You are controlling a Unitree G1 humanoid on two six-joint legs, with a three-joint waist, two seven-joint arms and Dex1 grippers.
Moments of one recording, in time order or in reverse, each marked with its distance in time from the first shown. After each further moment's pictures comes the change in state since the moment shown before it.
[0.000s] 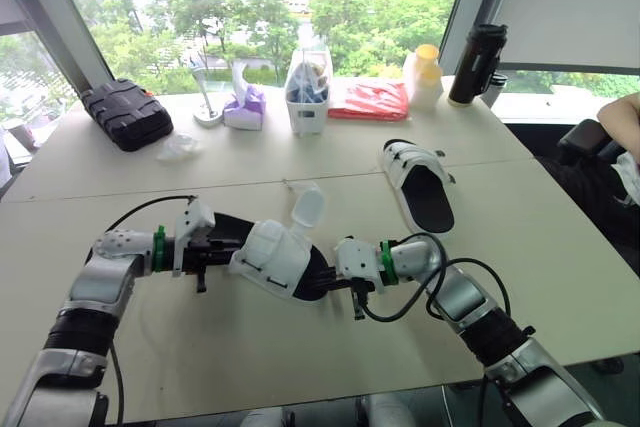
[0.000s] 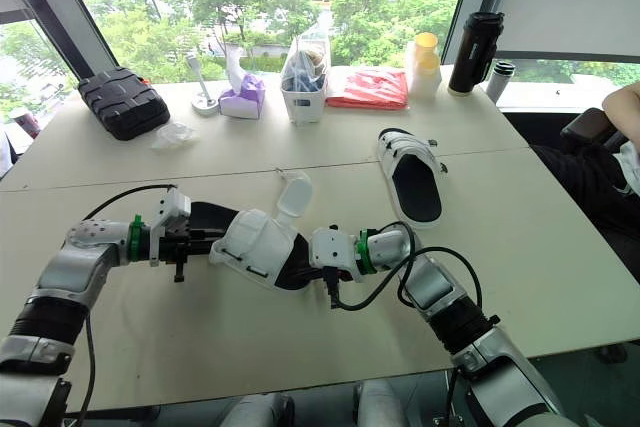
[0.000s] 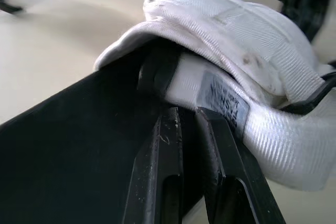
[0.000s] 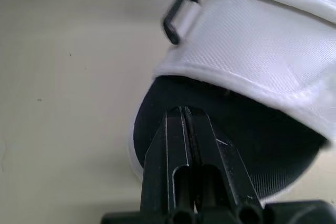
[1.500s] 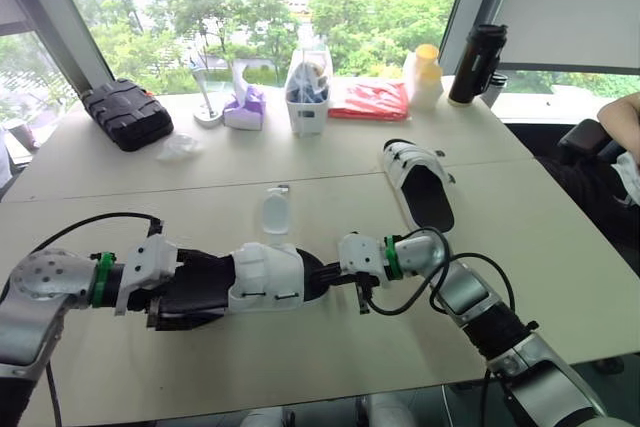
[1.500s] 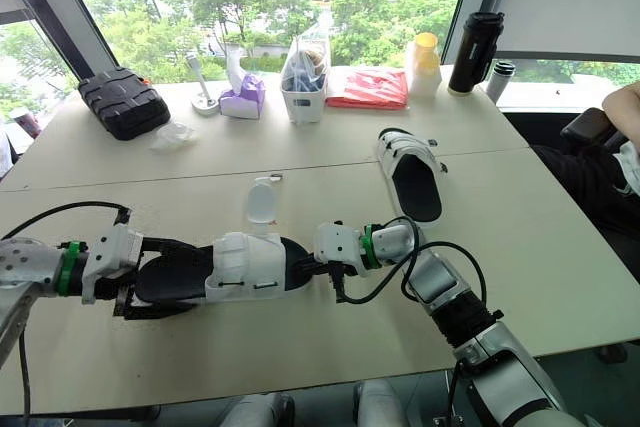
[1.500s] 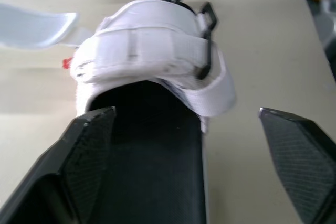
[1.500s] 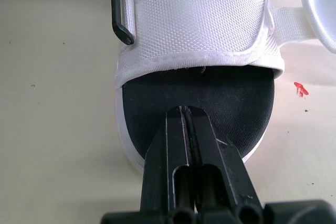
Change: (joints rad) left arm 0.351 0.236 0.176 -0.421 -0.048 -0.197 -0.052; right arm -0.024 -0.008 -0.016 0.035 0.000 -0.020 0.032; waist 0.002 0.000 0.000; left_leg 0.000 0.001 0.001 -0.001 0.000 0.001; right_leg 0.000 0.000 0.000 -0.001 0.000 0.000
